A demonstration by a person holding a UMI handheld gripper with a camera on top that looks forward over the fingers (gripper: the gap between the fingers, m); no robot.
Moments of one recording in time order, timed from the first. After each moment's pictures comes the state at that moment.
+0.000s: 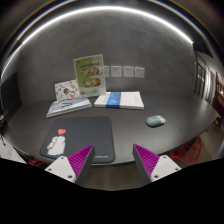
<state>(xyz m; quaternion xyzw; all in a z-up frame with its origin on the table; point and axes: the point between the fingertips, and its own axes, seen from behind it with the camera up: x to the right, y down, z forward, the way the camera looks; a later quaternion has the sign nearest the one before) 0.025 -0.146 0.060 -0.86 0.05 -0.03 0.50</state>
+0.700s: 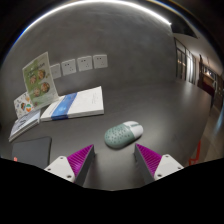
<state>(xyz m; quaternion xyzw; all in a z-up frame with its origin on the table) 0.228 -0.012 -0.005 -0.86 0.18 -0.06 0.48</state>
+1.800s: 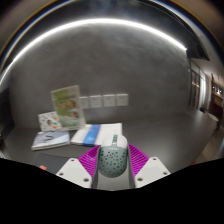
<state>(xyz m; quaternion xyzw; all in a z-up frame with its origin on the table) 0.171 -0.047 0.189 -0.81 0.08 -0.04 0.57</state>
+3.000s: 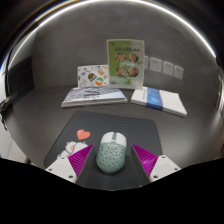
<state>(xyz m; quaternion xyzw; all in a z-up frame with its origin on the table) -0.095 -0.038 -0.002 -0.88 -0.07 0.01 0.47</state>
